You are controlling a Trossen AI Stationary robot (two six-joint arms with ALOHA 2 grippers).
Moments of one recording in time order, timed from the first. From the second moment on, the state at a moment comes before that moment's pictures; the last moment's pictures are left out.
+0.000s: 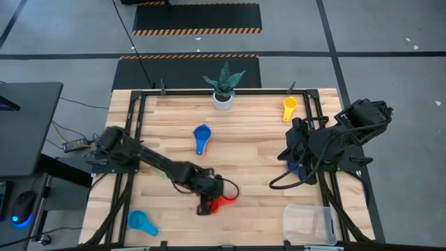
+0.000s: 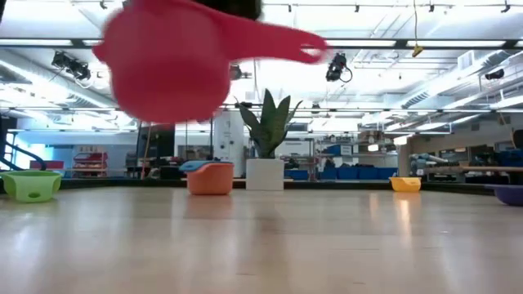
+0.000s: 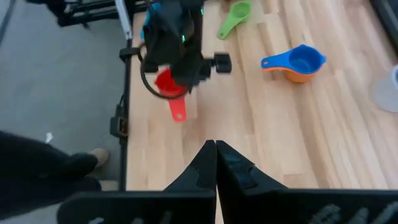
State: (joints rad) left arm -0.37 1.83 1.33 -0.59 0.02 -0.35; right arm 0.54 1.55 2.23 -1.56 0.29 0.57
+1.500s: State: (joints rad) left arm 0.02 1.46 1.36 -0.99 -0.27 0.46; right arm 0.00 1.55 1.50 -0.56 -0.04 0.29
